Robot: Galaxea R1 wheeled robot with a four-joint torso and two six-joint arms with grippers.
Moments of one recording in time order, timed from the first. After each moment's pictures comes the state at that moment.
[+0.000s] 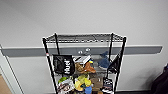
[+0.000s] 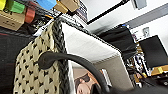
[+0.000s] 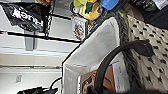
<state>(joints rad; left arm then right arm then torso) 0.99 2.14 -1.19 -0.52 0.00 0.21 -1.14 2.17 -1.12 0.25 0.27 0.22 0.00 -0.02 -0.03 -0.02</state>
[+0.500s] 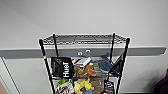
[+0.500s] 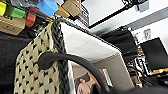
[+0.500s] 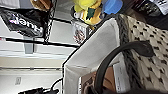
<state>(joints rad) 1.01 2.14 -1.19 -0.52 0.00 0.21 -1.14 2.17 -1.12 0.25 0.27 0.22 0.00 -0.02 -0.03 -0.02</state>
